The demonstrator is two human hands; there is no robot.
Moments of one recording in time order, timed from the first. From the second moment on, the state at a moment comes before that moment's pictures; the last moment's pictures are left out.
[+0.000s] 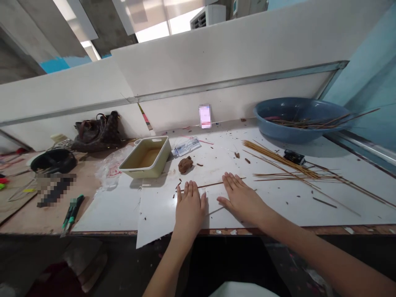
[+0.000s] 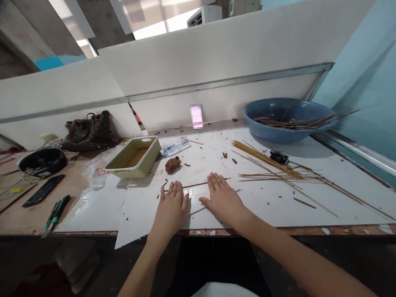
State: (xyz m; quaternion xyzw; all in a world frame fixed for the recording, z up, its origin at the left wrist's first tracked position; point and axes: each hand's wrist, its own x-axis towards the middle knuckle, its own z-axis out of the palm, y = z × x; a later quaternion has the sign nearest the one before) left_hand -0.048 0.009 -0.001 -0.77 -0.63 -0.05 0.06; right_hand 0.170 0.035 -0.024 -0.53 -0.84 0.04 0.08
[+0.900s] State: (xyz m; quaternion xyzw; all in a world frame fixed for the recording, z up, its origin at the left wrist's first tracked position) left_hand -0.043 0.022 0.005 -0.76 -0.65 -0.04 0.05; right_hand 0.180 0.052 -0.008 -0.53 -0.84 0.08 0.06
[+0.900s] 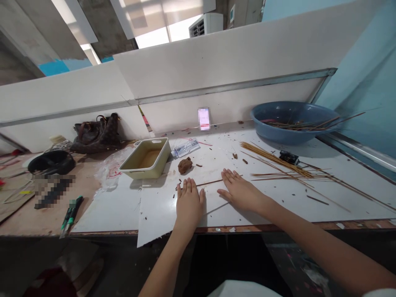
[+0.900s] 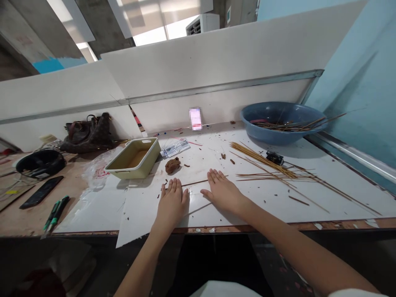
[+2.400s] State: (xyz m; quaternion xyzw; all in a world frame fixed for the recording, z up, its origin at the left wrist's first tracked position) left_hand -0.051 0.017 -0.005 -0.75 -0.66 -0.07 0.04; right_hand 0.201 0.045 -0.008 -0.51 -0.86 0.07 0.06
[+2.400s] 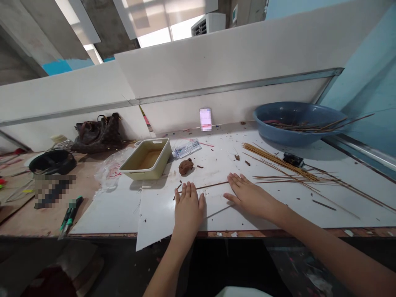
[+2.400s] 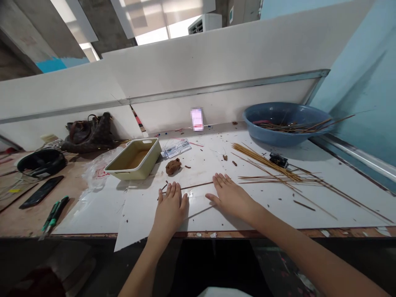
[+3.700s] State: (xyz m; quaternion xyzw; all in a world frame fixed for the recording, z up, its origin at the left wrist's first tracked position) left_hand -0.062 -0.019 -0.017 -0.76 -0.64 -0.09 0.05; right_hand 0.209 0.014 -0.036 -0.52 -0.85 0.02 0.09
